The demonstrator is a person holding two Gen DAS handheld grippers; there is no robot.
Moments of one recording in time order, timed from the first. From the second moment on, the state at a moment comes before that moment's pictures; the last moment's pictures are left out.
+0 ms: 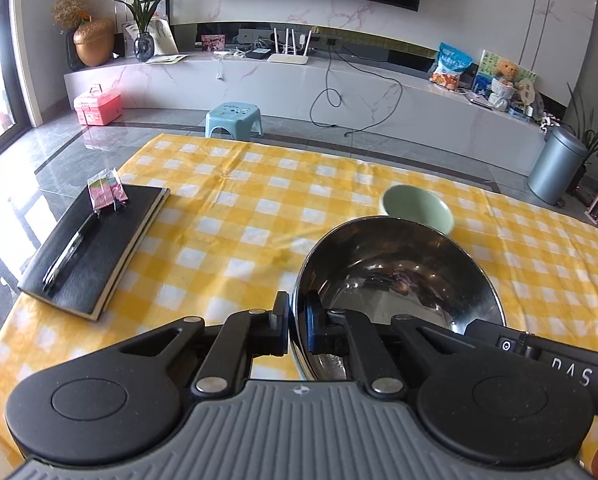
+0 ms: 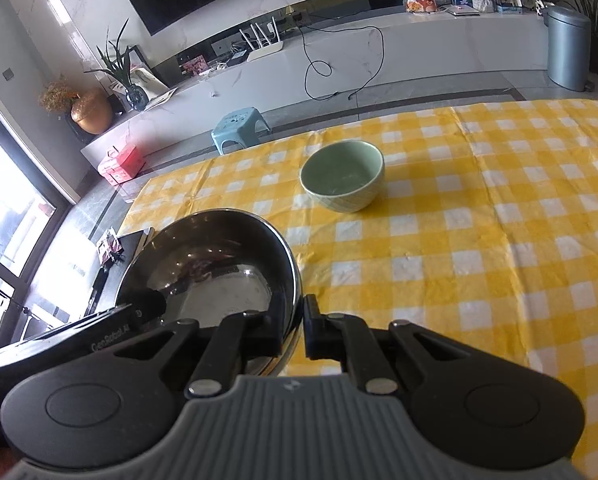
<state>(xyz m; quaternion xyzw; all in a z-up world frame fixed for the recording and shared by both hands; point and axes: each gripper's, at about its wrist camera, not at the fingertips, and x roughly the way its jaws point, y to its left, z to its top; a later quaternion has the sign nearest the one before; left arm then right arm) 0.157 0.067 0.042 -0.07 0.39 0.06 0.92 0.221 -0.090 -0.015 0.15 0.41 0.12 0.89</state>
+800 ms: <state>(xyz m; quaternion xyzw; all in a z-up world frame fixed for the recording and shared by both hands) 0.066 -0.029 0.045 -0.10 0.40 -0.06 0.91 0.080 -0.222 0.005 0.23 0.35 0.03 0.91</state>
